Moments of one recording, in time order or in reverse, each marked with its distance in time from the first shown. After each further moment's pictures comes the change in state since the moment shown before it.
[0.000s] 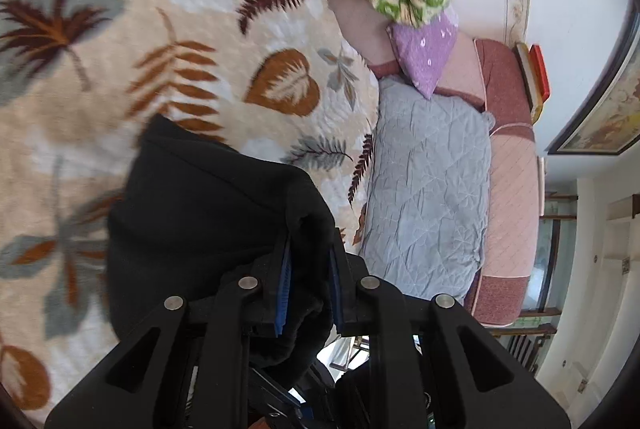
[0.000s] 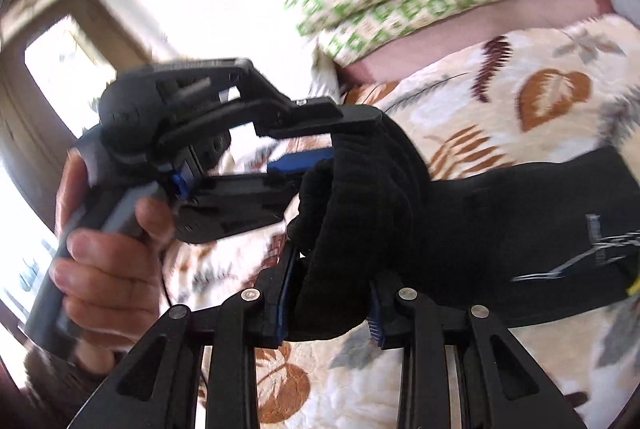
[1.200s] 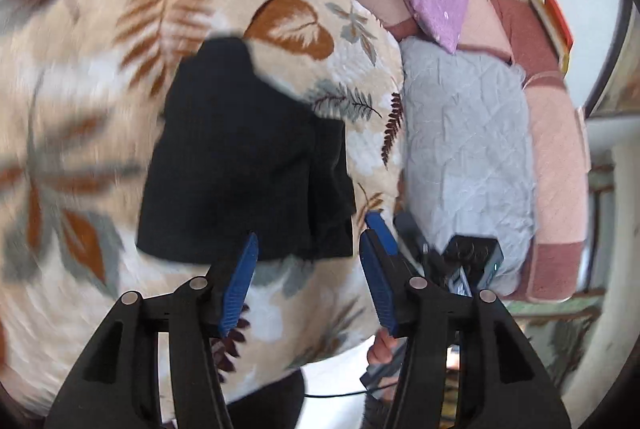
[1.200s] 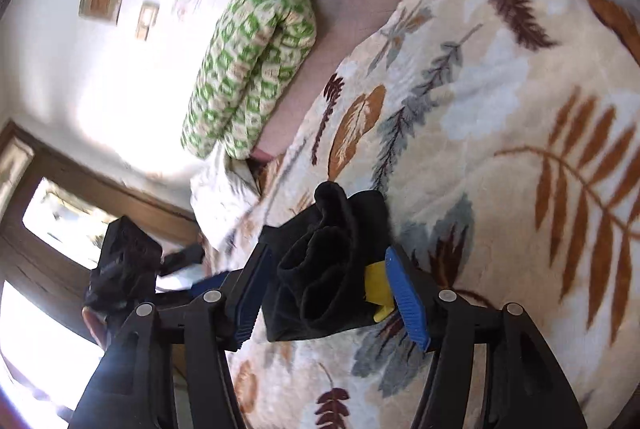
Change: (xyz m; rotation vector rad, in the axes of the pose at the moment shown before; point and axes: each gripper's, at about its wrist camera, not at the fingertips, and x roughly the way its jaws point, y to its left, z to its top) left arm 0.047 0.004 -0.089 0.050 -0.049 0.112; right arm -0.123 -0.197 0.047 0.318 -0.018 -0.025
